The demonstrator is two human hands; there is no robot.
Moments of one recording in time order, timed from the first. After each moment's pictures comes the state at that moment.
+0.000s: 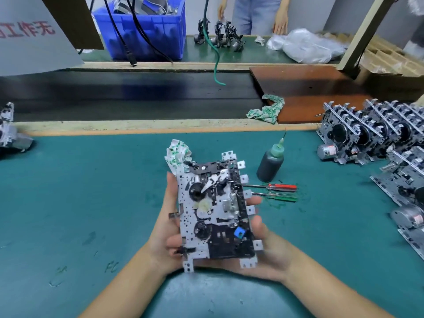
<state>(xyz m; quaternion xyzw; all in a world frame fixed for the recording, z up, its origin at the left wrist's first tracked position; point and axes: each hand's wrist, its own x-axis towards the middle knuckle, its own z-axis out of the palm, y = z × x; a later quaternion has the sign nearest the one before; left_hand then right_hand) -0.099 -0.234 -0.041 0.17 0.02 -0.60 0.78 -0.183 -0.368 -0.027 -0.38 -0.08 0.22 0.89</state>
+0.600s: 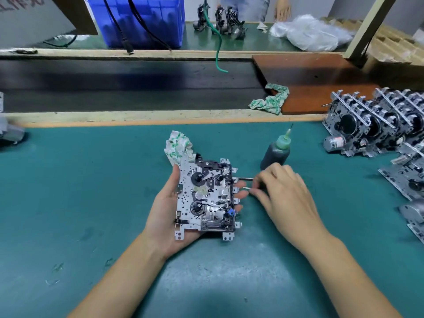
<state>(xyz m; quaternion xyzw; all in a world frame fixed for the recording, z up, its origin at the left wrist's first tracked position) -0.080 -0.245 -0.052 0.26 -0.05 -0.54 0.80 -0.172 -0.421 -0.038 -0.98 0.14 -0.12 0.12</state>
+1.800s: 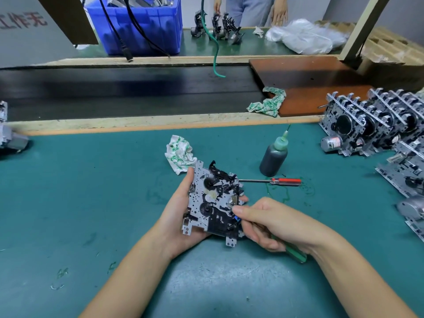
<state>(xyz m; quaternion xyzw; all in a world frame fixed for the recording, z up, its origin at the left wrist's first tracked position) -0.076 -0.252 -0.051 0.38 0.02 -0.55 0.74 -0.179 -0.405 -0.012 -0.73 0.13 0.23 0.63</state>
